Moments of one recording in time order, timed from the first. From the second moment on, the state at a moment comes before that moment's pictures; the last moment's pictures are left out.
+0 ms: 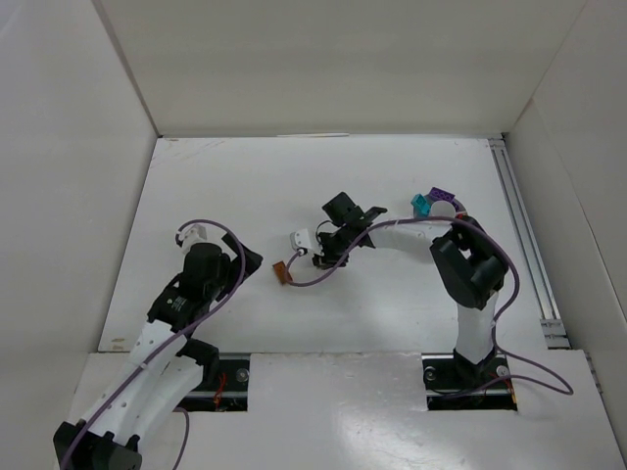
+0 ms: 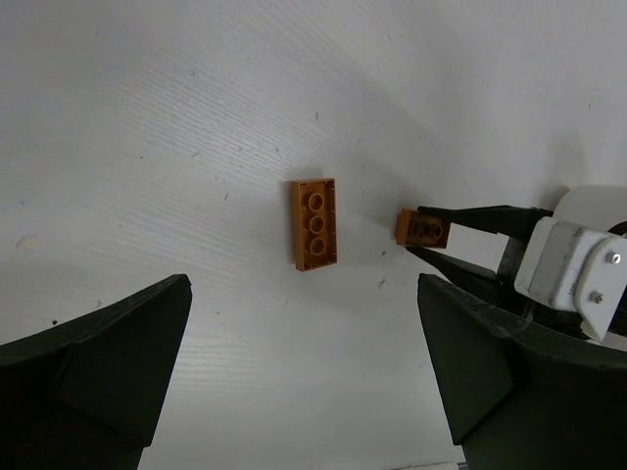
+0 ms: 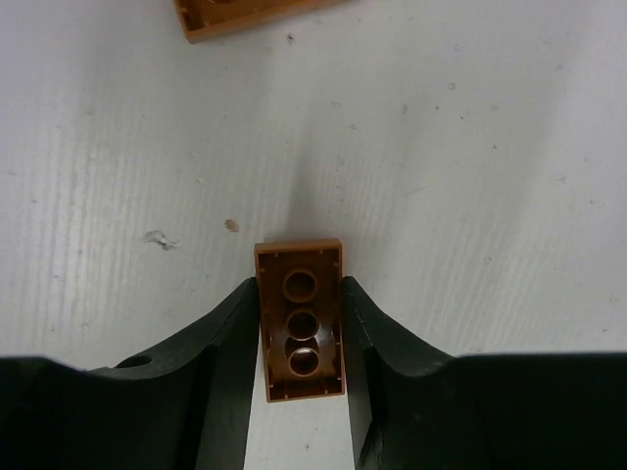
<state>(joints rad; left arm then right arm) -0.36 0.63 0.53 -0.56 -0.12 -0.96 0.73 1.95 1.31 -0.44 -0.45 -0.98</state>
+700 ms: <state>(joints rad) -0.36 0.67 0.43 -0.42 -0.13 -0.96 0.21 1.25 0.94 -0.03 -0.67 -0.76</state>
